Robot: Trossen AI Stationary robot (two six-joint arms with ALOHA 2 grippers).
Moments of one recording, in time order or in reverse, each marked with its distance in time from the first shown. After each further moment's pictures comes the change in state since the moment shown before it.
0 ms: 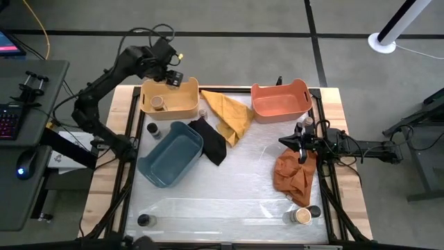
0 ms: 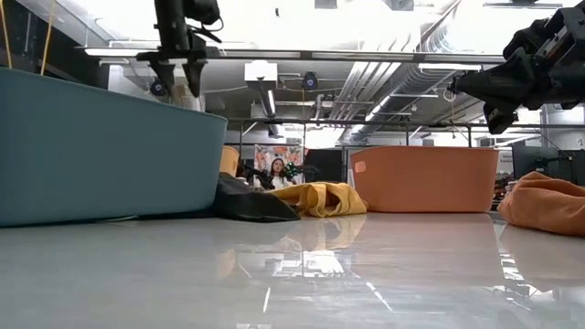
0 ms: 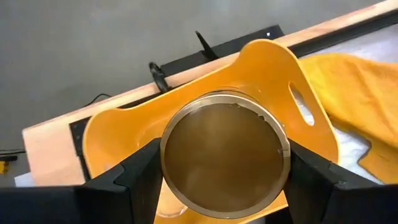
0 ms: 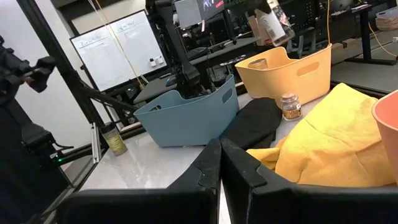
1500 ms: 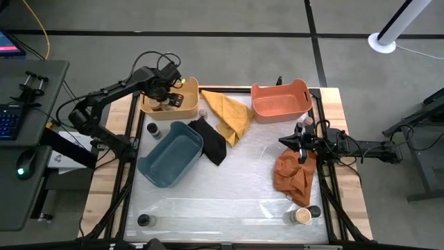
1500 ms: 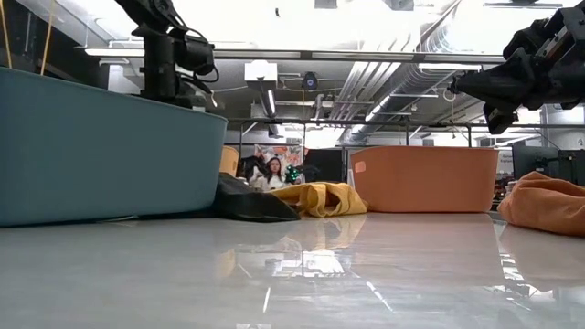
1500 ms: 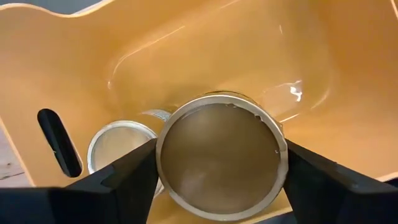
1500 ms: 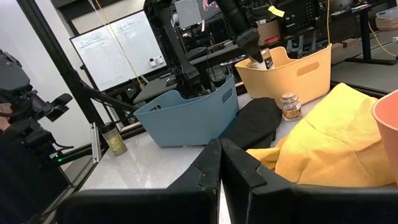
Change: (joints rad) left arm -0.008 -0.061 -0.447 0.183 0.065 -0.045; right arm 0.000 0.000 0.000 0.000 0.000 0.000
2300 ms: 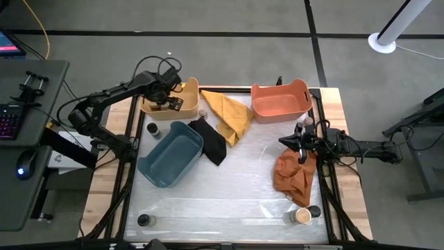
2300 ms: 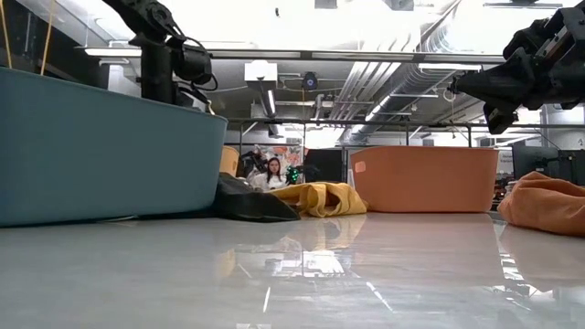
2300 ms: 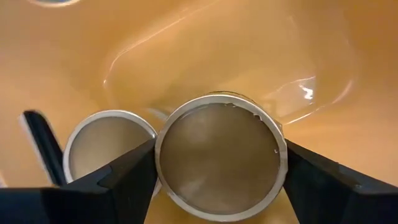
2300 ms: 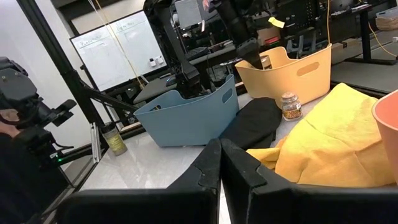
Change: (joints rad) left arm 0.000 -0.001 -0.090 0.075 -0.013 0.019; right arm 0.000 0.000 0.000 0.000 0.000 0.000
